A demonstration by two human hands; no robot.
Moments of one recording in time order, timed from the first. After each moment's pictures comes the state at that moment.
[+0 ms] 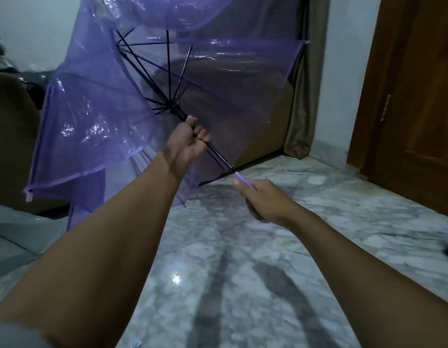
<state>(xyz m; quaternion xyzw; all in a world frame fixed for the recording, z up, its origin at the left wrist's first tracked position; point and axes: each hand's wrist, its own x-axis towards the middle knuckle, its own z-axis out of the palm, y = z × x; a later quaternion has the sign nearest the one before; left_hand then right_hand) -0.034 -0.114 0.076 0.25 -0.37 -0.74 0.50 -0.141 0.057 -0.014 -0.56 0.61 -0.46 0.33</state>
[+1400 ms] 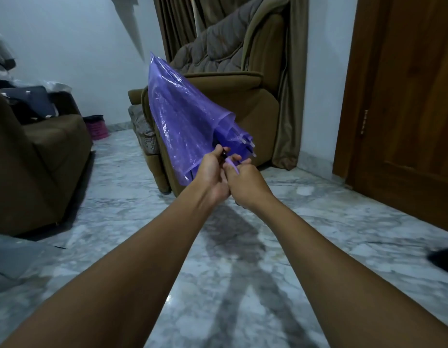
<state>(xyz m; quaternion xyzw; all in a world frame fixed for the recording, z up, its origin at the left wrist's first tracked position) -0.066 -0.034 0.055 0.26 -0.36 -0.80 0.40 -0.126 0.027 0.036 -0.48 0.70 -0.50 0.18</state>
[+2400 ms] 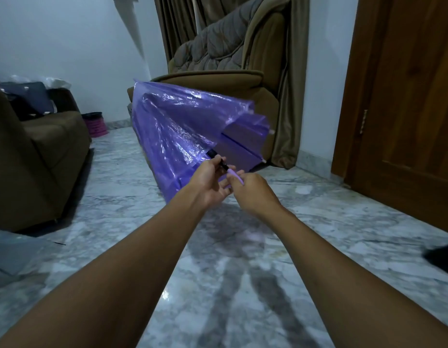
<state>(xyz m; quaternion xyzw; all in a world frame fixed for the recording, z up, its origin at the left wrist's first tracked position) -0.052 -0.030 0.047 0.35 -0.42 -0.75 0.37 -0.134 0.038 0.013 -0.53 0.71 -0.44 0.13</state>
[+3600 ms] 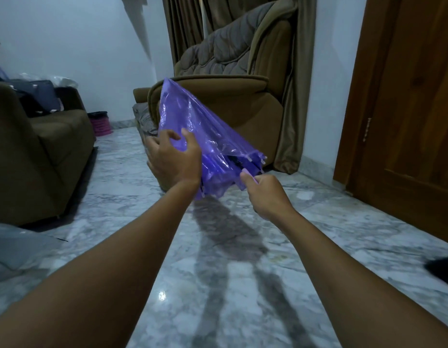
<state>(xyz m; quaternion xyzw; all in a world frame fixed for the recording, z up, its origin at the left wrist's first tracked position) -0.020 -0.049 0.064 0.51 -0.53 -0.07 0.68 -0.149 0.043 0.012 -0.48 0.70 -0.51 0.14</state>
